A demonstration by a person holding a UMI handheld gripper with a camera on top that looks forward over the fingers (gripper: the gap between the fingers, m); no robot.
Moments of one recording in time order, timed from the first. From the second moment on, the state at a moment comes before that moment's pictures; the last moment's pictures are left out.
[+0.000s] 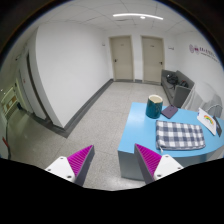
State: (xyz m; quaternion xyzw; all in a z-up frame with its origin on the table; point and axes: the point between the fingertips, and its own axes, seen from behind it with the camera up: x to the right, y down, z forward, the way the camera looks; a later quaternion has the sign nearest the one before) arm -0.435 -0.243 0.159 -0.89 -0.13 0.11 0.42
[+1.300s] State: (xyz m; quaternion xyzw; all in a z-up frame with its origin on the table) arm -0.112 -0.015 0.136 -0.80 -0.01 -0.01 0.60
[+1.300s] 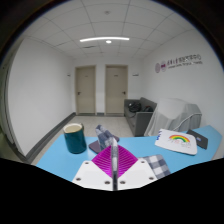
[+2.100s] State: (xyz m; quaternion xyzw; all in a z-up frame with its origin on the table) arm -0.005 -0.140 0.101 -0.87 0.10 -0.04 0.48
